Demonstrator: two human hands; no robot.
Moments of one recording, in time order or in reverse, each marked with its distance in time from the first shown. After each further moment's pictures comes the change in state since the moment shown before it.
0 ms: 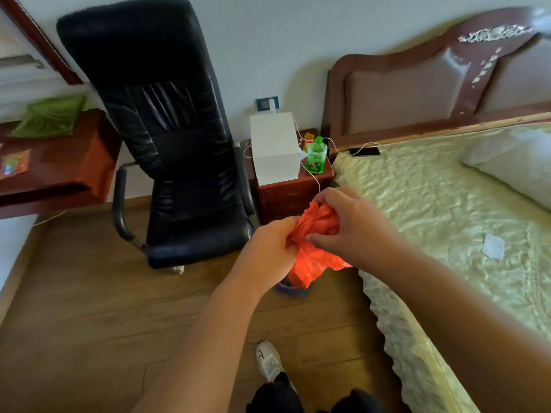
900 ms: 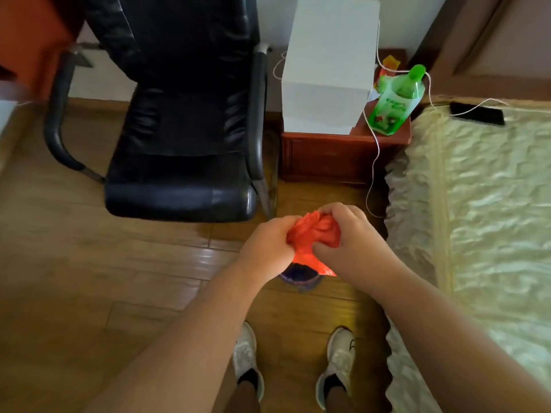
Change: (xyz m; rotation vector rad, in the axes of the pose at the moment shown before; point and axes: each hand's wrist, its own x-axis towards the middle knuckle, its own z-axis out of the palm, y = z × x) left_hand 0.246 -0.276 0.131 -0.057 0.032 -0.442; right_hand 0.228 0.227 0.225 0.196 -0.366 0.198
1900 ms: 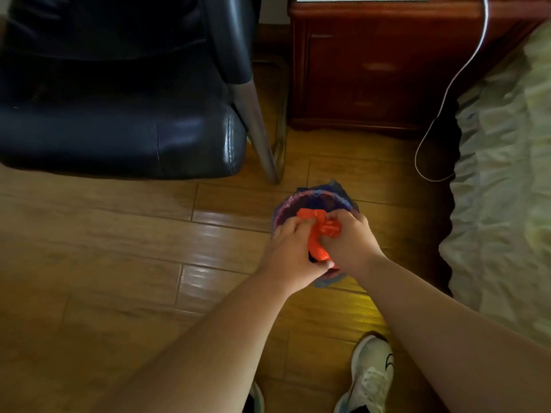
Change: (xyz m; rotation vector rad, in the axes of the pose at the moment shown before) left_hand 0.136 -0.234 0.200 0.243 -0.061 -0.057; right_hand 0.170 0.258 0.235 0.000 -0.081 0.331
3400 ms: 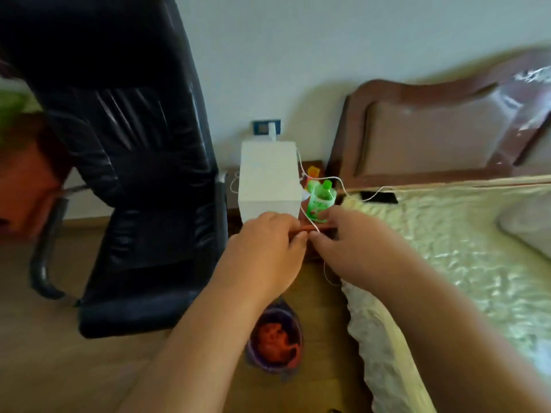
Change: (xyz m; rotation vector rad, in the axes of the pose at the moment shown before) left_hand -0.264 0.368 -0.432 0.186 0.298 0.348; right_hand -0.385 -0.311 -0.386 -0.344 0.433 -0.208
